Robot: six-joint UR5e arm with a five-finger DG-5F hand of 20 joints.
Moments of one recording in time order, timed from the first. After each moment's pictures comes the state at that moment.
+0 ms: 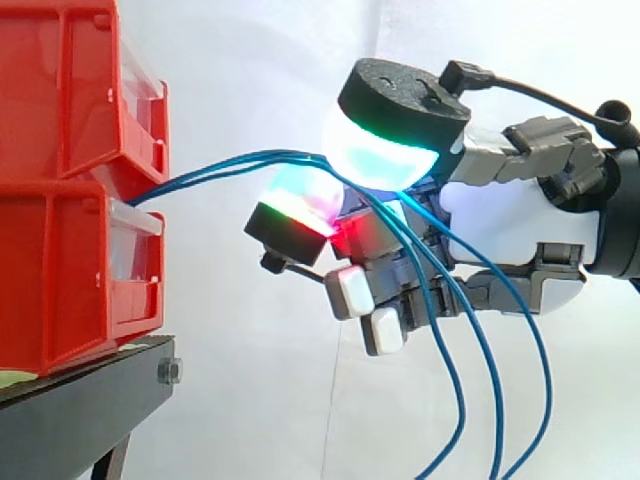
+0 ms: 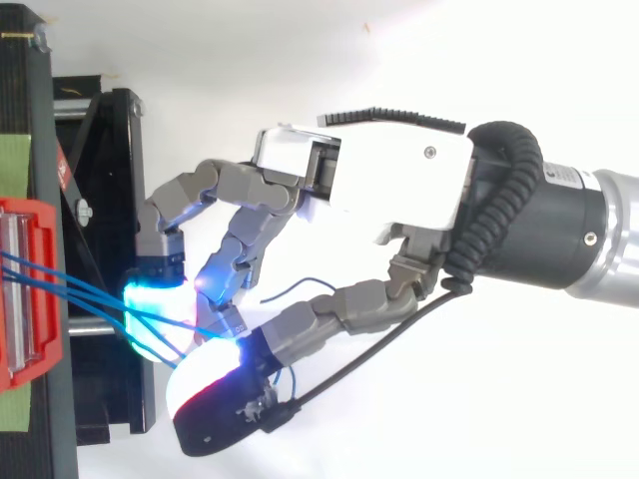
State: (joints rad) arm 0.16 -2.28 -1.19 -2.70 -1.22 -0.19
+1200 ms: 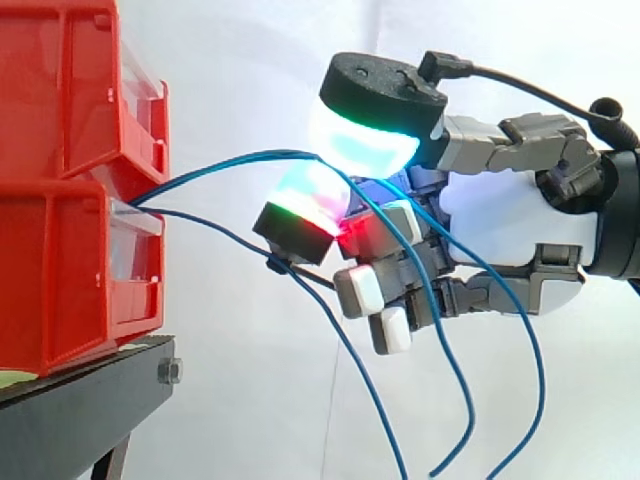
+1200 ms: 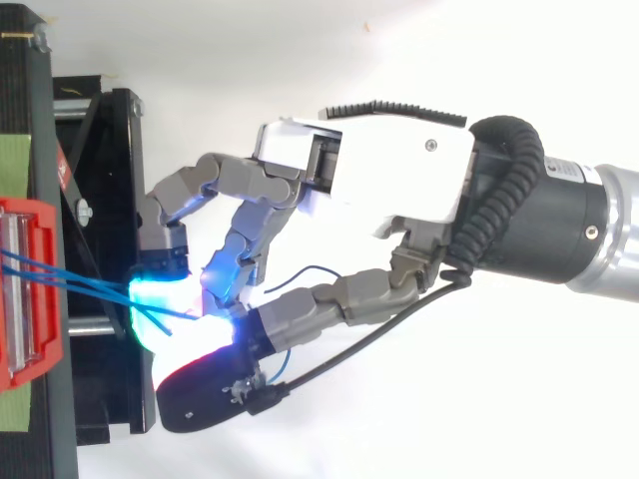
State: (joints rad) arm 0.16 -2.28 -1.19 -2.71 -1.22 -0.19
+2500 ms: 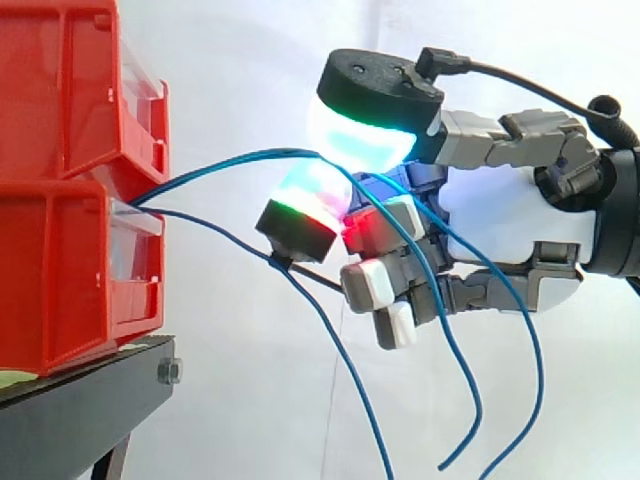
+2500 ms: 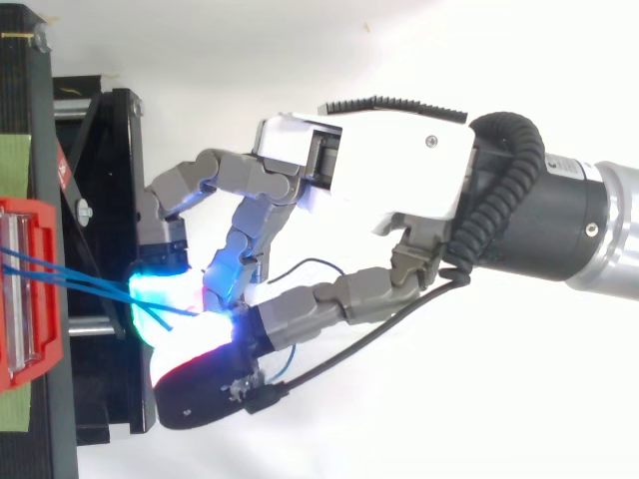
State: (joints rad) arm 0.16 -2.28 -1.19 -2.70 -1.22 -0.19
